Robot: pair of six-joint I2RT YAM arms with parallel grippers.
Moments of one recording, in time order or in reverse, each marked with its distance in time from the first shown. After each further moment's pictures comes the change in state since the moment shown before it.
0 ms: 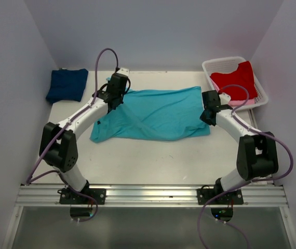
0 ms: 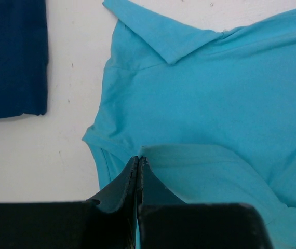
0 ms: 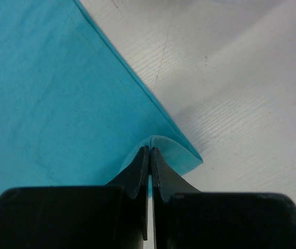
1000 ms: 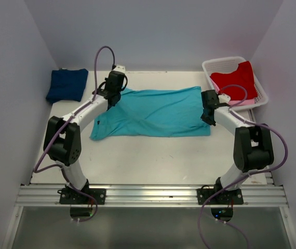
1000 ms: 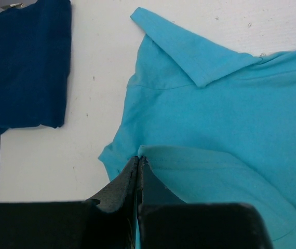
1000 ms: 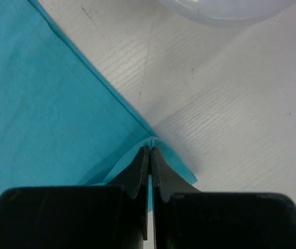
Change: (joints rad) left arm 0.060 0.093 0.029 0.110 -0.044 0.048; right arm -0.021 0.103 0.033 0.008 0.048 0.000
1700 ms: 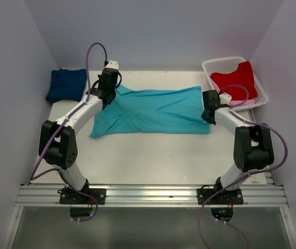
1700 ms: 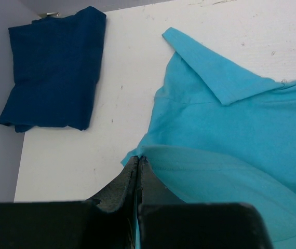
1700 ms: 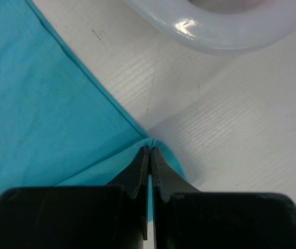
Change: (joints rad) left arm 0.041 -0.058 -0.013 0.028 -0.038 0.000; right arm -0.015 0.006 -0.021 0.082 0.004 -0.001
